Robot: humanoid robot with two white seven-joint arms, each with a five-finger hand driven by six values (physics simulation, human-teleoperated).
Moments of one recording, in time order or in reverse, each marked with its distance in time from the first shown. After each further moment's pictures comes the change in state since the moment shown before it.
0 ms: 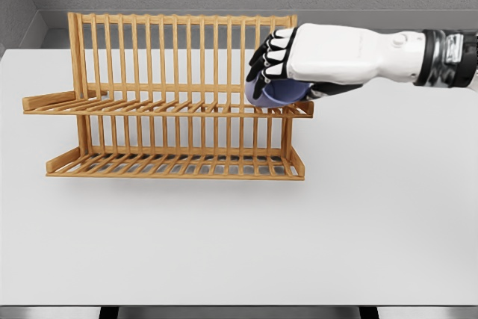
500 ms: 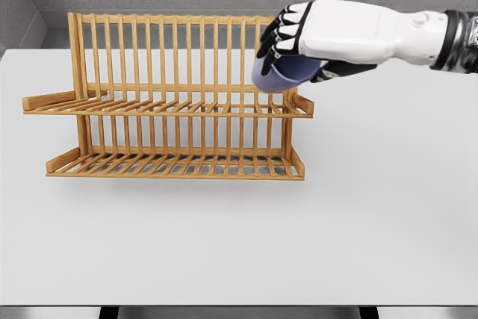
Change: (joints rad) left arm 0.000 0.000 0.000 0.000 0.000 0.000 0.000; right arm 0.000 -0.004 -0.072 -0.001 0.001 0.012 0.002
